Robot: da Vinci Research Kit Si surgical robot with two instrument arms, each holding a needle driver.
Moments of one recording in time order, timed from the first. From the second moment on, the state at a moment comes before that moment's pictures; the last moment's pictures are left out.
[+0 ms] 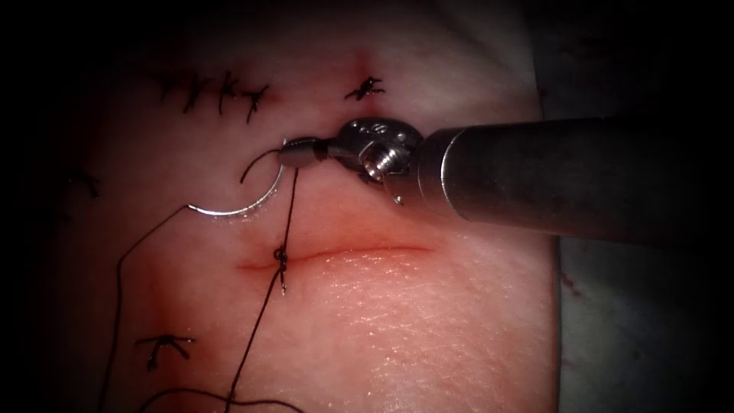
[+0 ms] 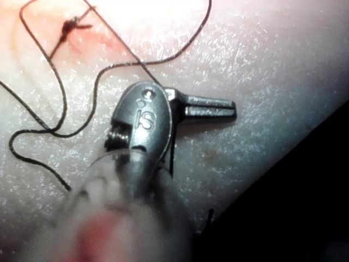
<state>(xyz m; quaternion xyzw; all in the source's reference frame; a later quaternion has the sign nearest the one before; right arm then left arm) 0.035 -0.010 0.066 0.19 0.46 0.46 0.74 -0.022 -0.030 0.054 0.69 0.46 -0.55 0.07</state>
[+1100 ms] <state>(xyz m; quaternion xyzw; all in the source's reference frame) 0.035 -0.009 0.067 0.19 0.50 0.44 0.72 -0.020 -0.034 0.052 0.65 0.50 -0.54 0.18</state>
